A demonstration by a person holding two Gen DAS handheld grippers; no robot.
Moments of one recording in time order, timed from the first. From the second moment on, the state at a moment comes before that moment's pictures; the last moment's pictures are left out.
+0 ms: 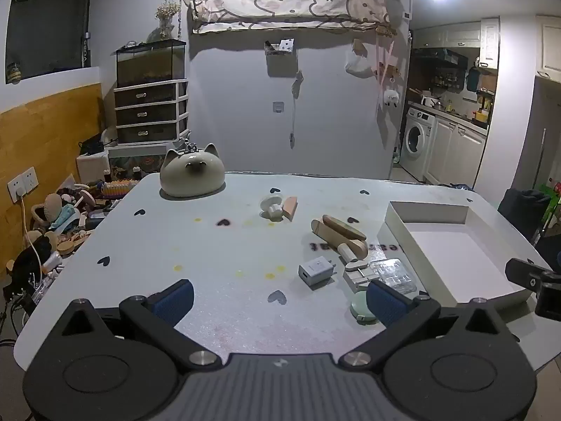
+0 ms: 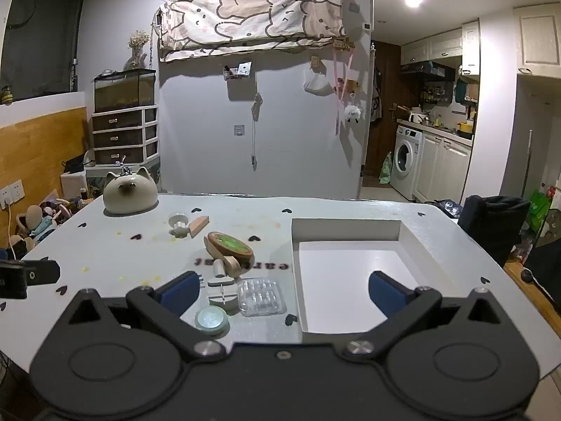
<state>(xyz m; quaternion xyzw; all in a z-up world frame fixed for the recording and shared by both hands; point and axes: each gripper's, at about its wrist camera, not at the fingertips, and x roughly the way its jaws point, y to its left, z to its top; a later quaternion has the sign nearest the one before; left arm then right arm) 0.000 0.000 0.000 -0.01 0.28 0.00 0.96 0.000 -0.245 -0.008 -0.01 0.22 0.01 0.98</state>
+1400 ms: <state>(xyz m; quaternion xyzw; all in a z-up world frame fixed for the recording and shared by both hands) 0.002 -0.001 0.002 -0.02 0.28 0.01 0.96 0.007 -0.243 -0.011 -0.01 0.22 0.01 0.98</state>
